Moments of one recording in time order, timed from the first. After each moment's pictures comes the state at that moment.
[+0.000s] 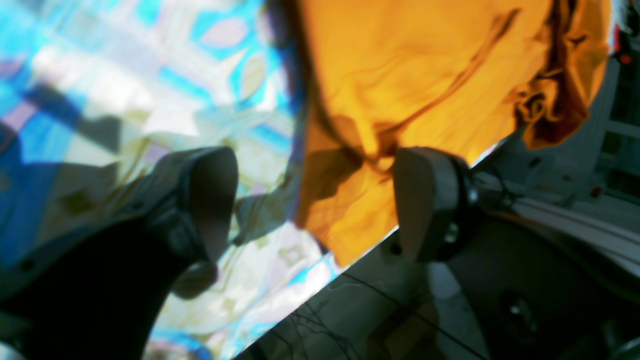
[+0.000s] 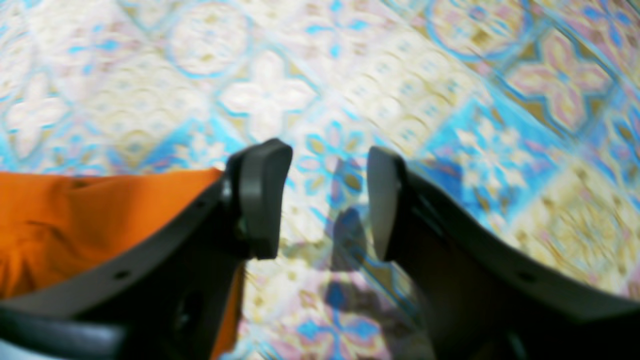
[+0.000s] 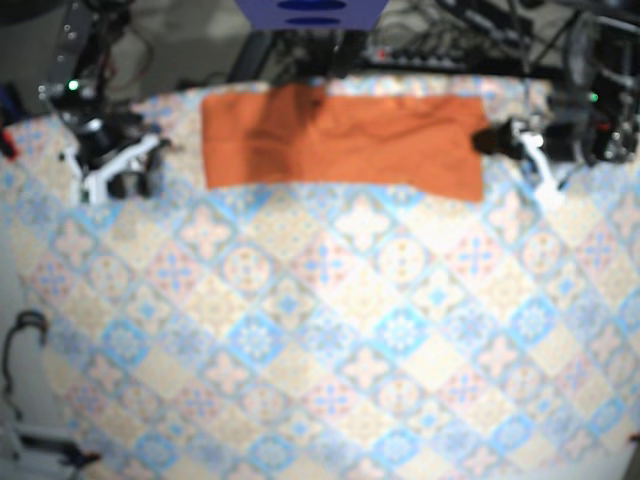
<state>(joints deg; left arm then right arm) 8.0 -39.6 2.7 63.0 -70.6 -40.3 60.0 -24.5 5.4 27.3 105.4 19.6 28.0 -36.3</state>
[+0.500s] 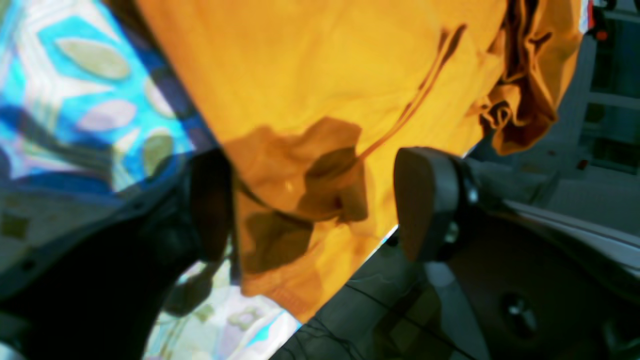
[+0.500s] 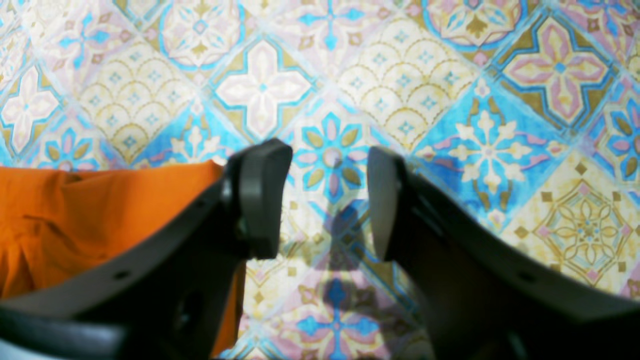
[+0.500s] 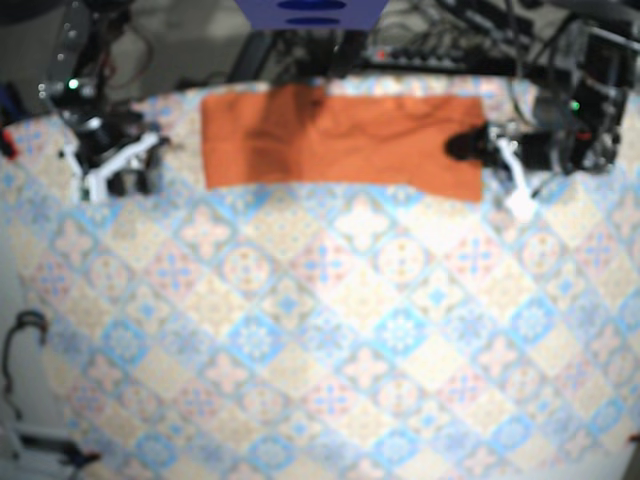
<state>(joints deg) 4.3 -37.6 9.6 63.0 -71.3 -40.4 58.9 -24.6 5.4 27.3 105.4 19.5 28.2 -36.4</state>
